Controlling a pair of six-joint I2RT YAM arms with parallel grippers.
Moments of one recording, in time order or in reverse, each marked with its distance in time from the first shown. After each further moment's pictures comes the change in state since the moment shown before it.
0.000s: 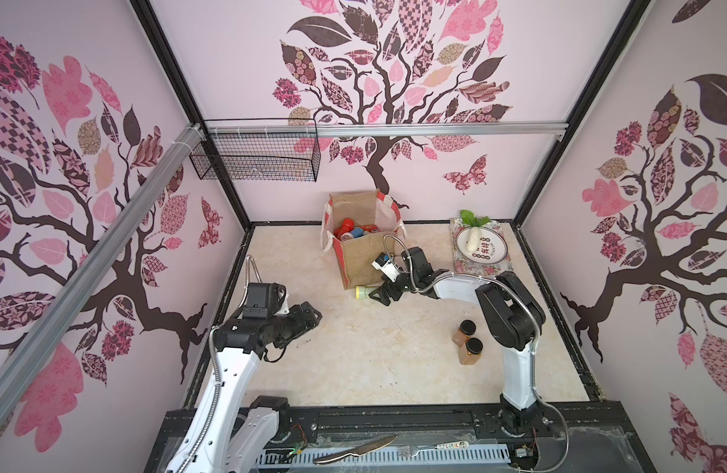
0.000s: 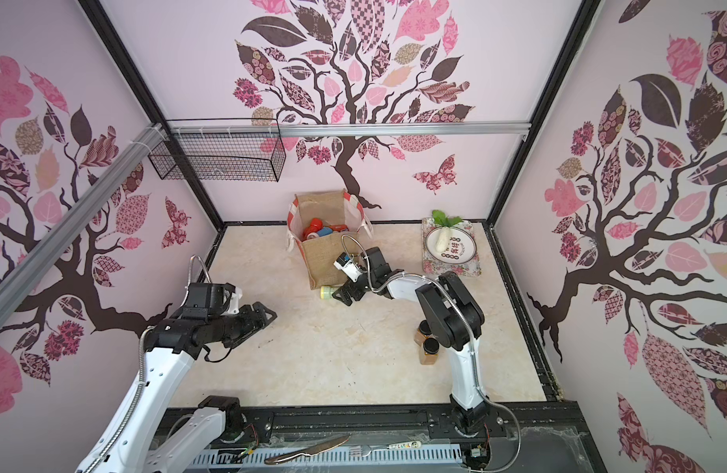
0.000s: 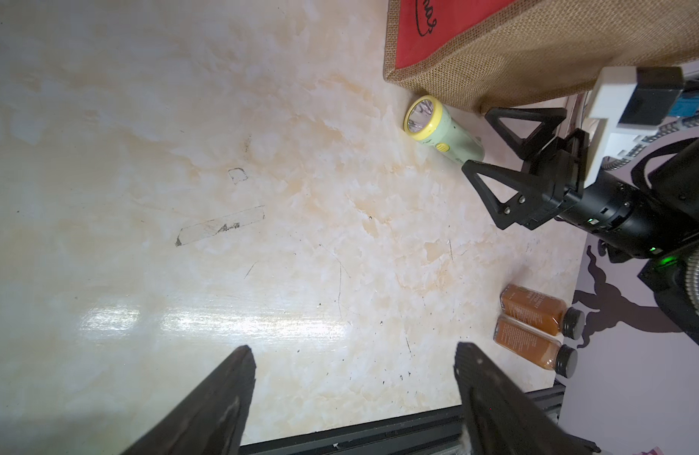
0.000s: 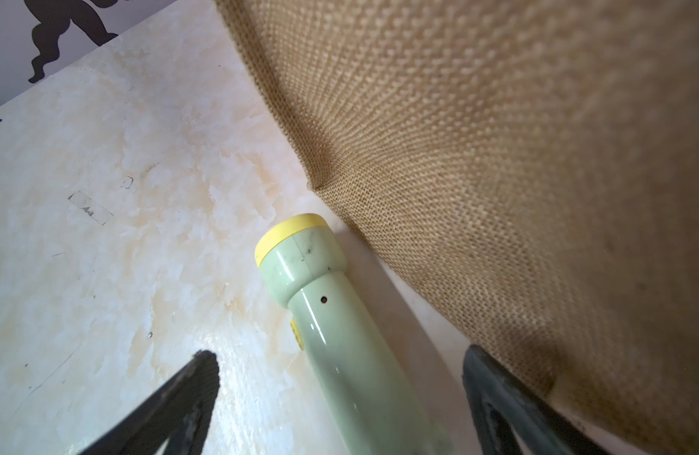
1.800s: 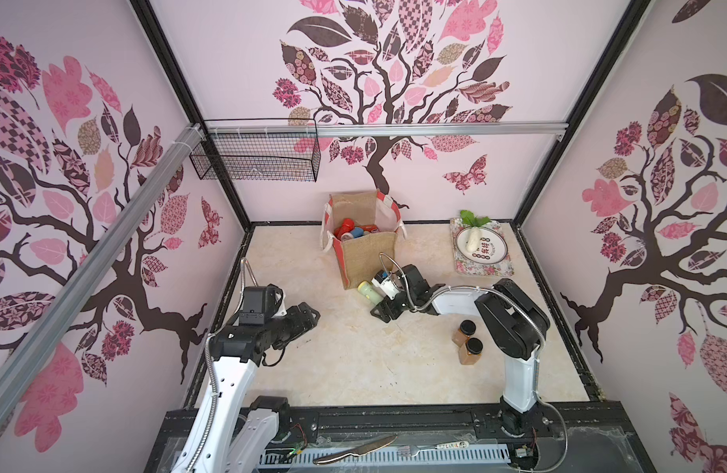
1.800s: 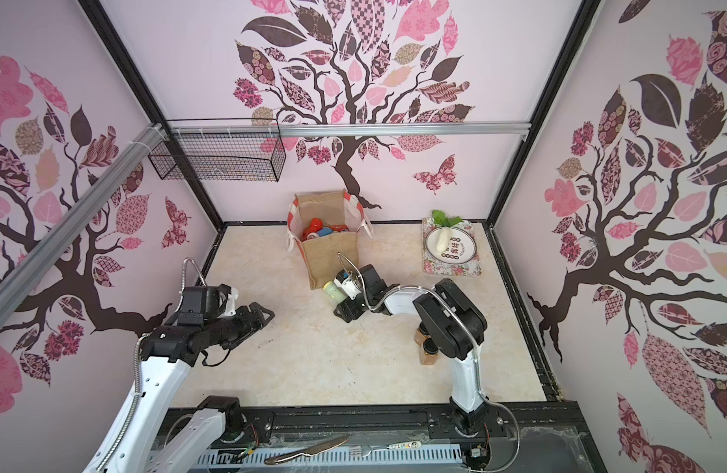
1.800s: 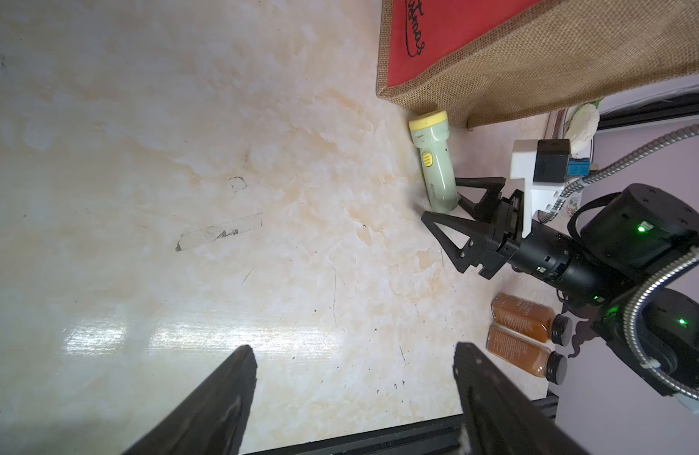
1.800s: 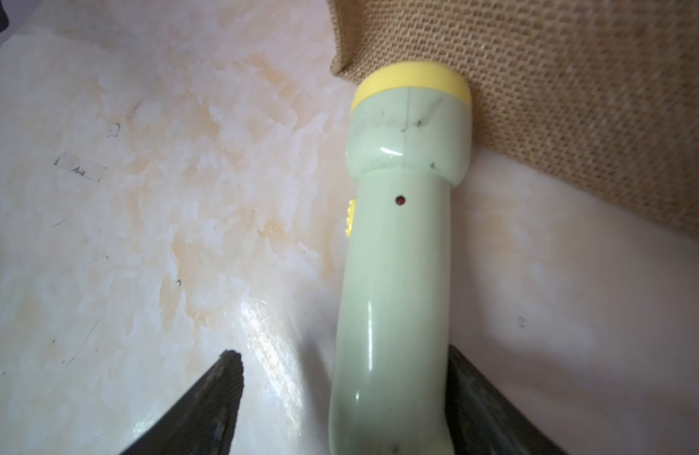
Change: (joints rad) left arm 0.005 -0.045 -0.016 0.016 -0.006 -0.018; right arm 0.094 -0.070 -0.159 -0.010 0.156 0.185
